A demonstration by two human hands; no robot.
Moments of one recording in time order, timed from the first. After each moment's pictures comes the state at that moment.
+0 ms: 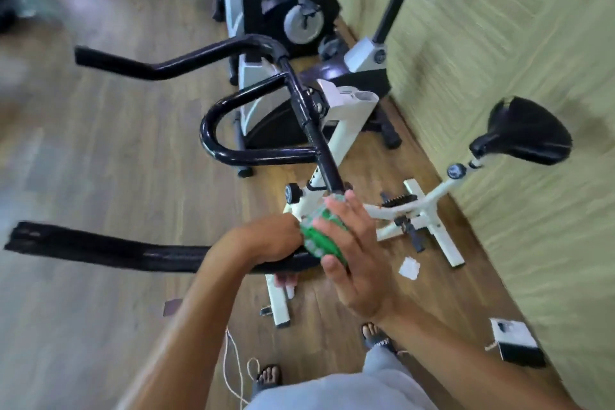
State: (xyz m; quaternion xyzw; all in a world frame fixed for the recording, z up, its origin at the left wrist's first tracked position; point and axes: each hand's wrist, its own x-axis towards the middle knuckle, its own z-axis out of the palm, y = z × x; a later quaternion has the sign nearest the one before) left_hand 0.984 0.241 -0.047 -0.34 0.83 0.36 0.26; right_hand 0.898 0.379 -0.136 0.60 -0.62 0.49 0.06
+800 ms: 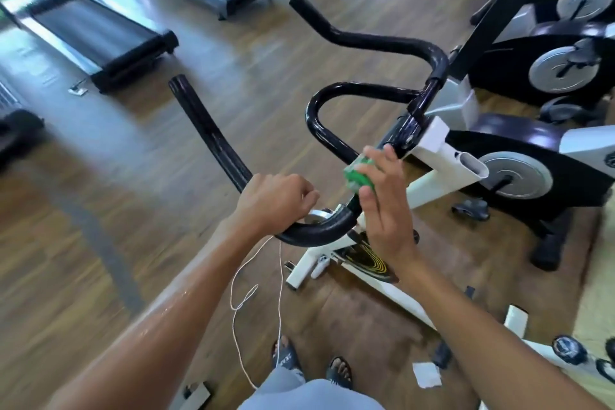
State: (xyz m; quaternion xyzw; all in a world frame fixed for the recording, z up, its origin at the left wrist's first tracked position) left_hand 0.961 0.294 -0.041 -0.67 0.74 0.07 0.04; right_hand 0.770 0.275 -0.128 0.75 -0.41 0.48 -0.18
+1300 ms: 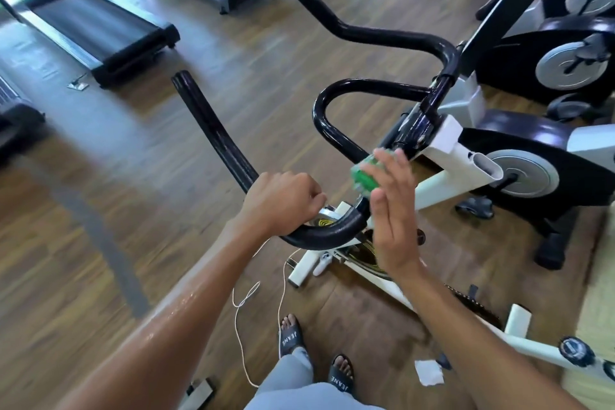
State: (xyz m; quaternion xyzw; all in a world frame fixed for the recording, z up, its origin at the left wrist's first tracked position) left_hand 0.965 0.290 -0.046 -0.66 0.75 0.07 0.03; right_hand 0.786 0.297 -0.123 0.72 -0.44 0.49 -0.22
